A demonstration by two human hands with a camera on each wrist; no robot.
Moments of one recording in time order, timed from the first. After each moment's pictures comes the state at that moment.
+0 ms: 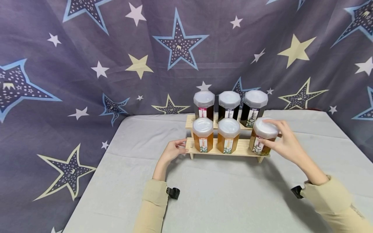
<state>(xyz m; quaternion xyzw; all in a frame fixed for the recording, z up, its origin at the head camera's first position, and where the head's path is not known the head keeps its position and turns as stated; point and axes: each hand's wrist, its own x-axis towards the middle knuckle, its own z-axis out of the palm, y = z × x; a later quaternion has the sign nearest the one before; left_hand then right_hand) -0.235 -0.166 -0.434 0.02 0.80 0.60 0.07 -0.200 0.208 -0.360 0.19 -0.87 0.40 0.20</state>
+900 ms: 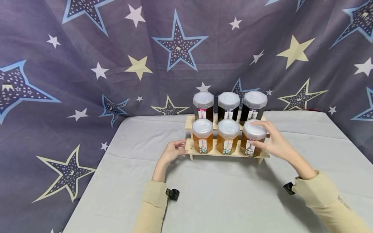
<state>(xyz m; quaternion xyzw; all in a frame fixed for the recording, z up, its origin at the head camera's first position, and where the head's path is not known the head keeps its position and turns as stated) -0.233 -0.166 -0.432 0.02 0.80 0.60 0.07 -0.203 0.184 -0.350 0.25 -0.86 0.41 0.15</state>
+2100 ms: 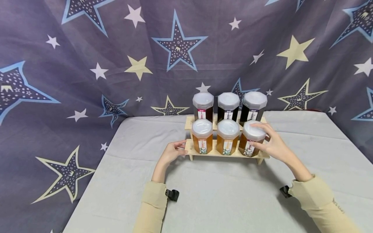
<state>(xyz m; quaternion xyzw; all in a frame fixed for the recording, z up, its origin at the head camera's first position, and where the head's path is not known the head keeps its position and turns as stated) -0.233 -0.166 -0.433 0.02 0.79 0.61 0.07 -0.212 0.188 -0.371 0.24 -0.83 0.49 0.13</state>
